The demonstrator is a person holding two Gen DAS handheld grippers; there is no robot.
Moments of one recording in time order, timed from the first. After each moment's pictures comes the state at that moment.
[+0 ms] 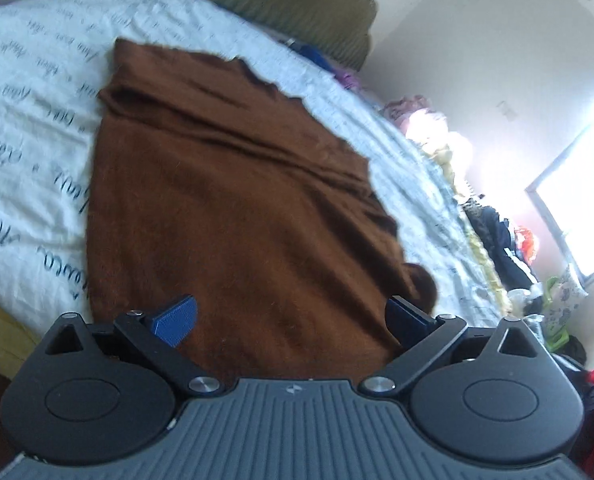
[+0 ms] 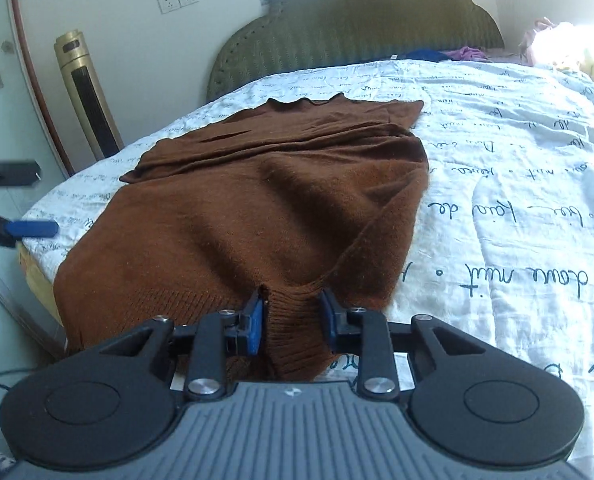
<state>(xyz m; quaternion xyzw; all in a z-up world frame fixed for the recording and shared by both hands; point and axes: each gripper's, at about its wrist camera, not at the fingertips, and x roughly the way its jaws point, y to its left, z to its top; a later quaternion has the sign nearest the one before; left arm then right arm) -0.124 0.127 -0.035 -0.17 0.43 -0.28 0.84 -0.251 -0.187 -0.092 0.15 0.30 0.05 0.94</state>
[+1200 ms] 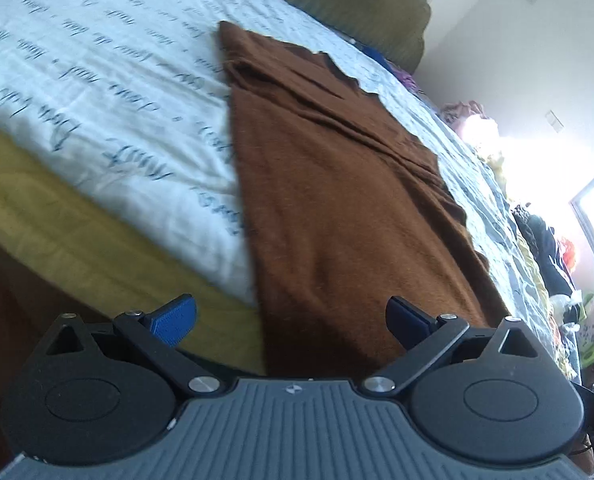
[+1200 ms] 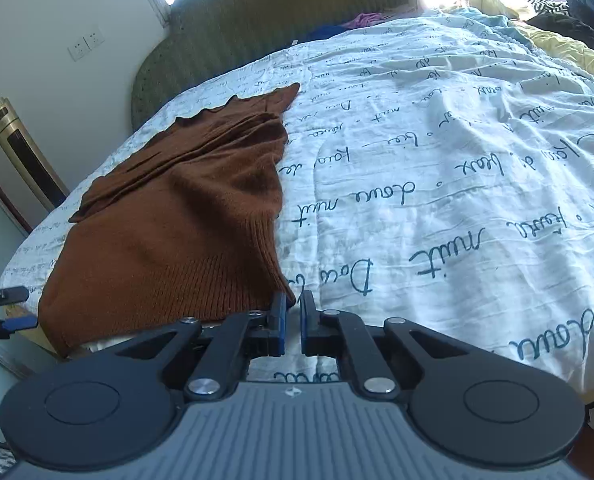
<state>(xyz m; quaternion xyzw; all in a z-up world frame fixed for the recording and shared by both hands) -0.145 0.210 -0.059 -0.18 0.44 -0.22 0.85 -0.320 -0.262 -0.095 0.25 0.31 -0.03 0.91</state>
